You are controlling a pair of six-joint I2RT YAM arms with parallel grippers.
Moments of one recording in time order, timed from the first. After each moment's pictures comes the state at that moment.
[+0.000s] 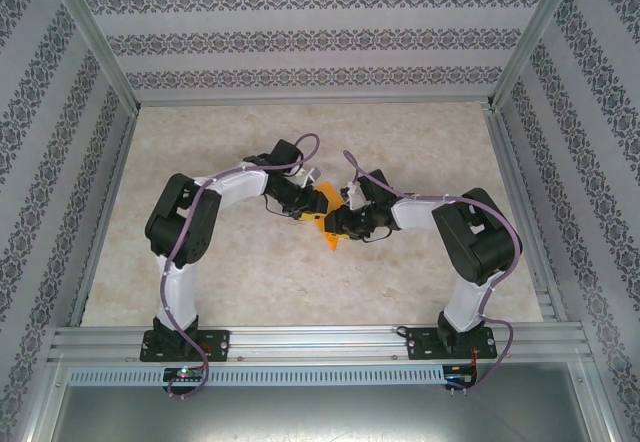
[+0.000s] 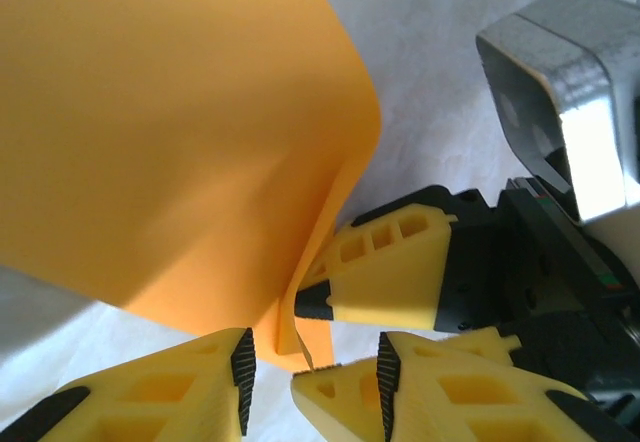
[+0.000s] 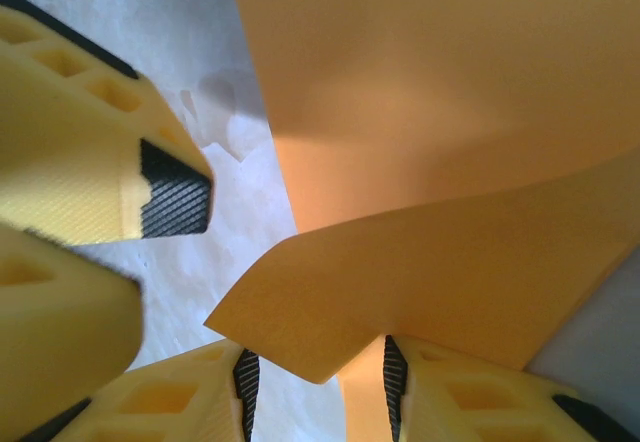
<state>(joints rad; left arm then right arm) -0.47 2.02 1.36 -0.54 0.73 -0.47 0.47 1.80 0.85 -0.07 -0.69 0.62</state>
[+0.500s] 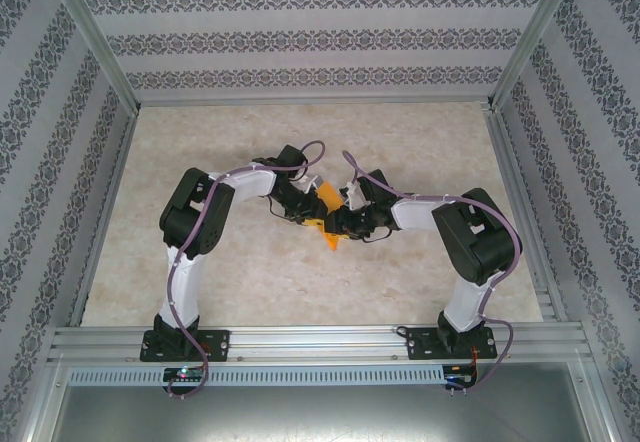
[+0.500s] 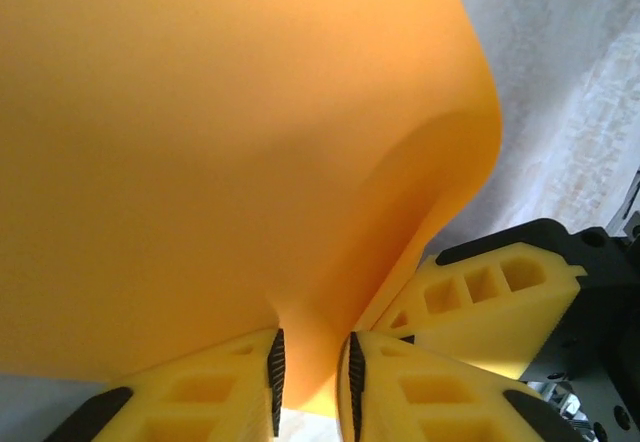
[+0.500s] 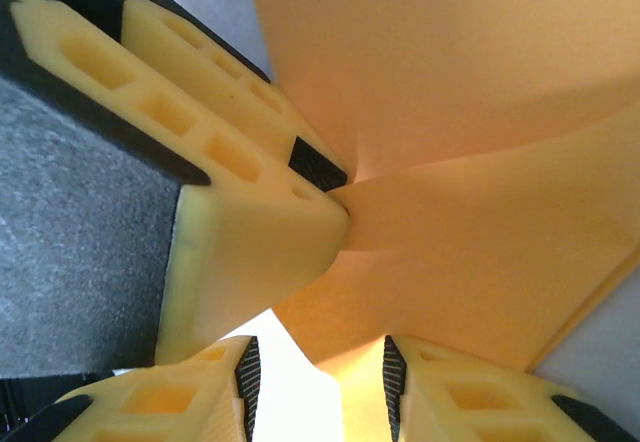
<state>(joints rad) -0.47 2.13 1.42 -0.59 0.73 -0.43 0.47 1.80 0.85 -0.07 -0.70 0.60</state>
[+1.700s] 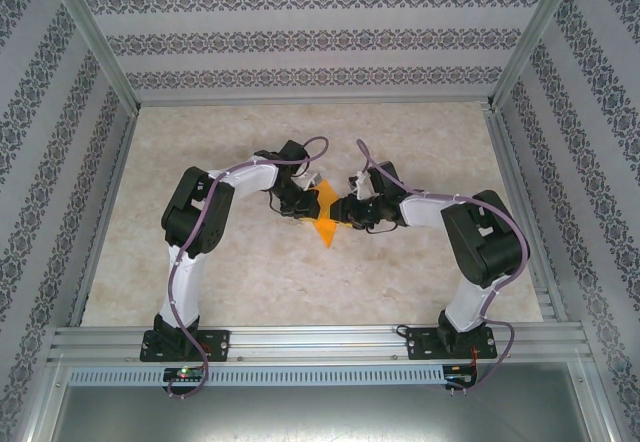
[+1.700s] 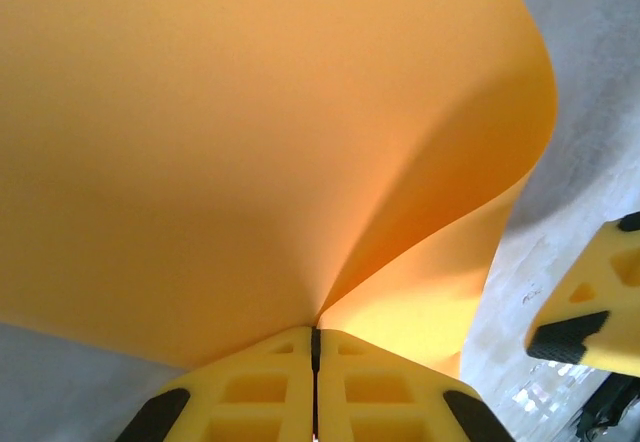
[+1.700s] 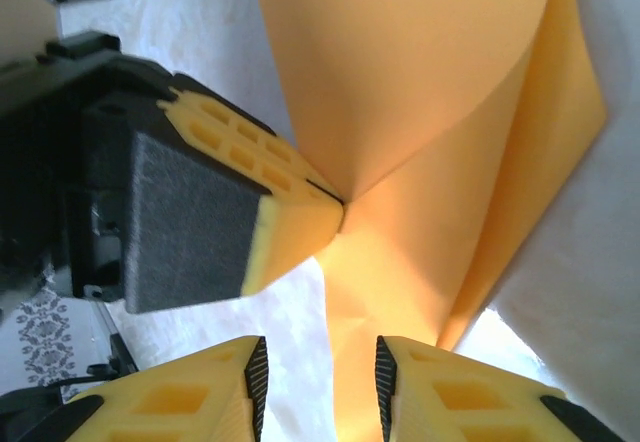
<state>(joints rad) -0.47 2.15 1.51 -0.73 0.57 -0.31 0.41 1.77 0.86 -0.01 -0.72 0.67</state>
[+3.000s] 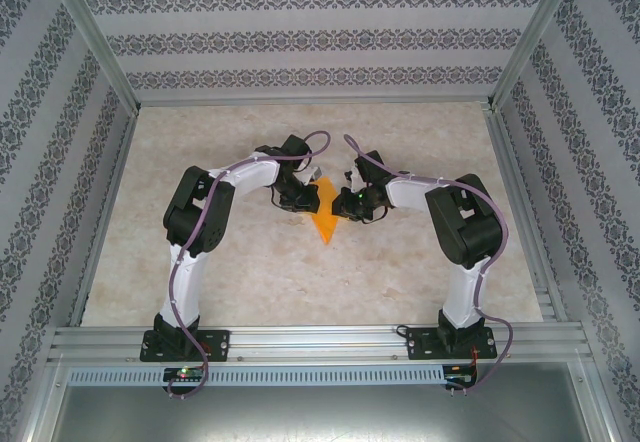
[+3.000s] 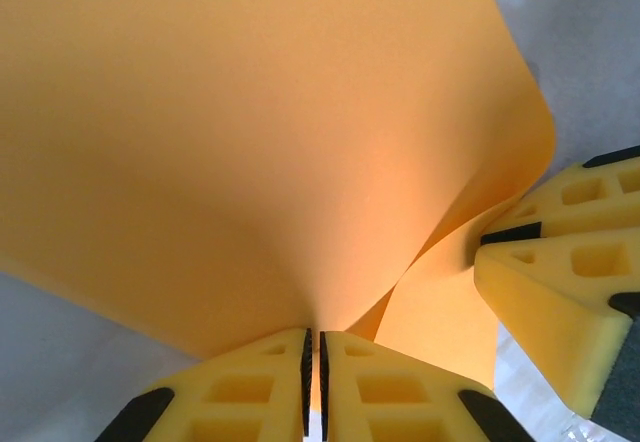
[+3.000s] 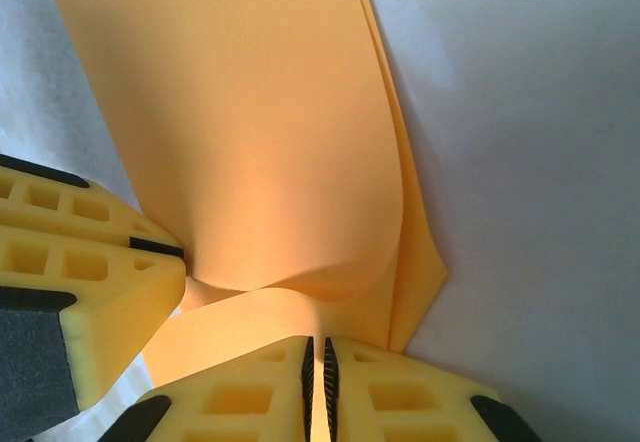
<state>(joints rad) -0.47 2.17 1.57 -0.76 0.47 -0.29 0.41 1.93 1.09 -0.28 -0.53 0.59</state>
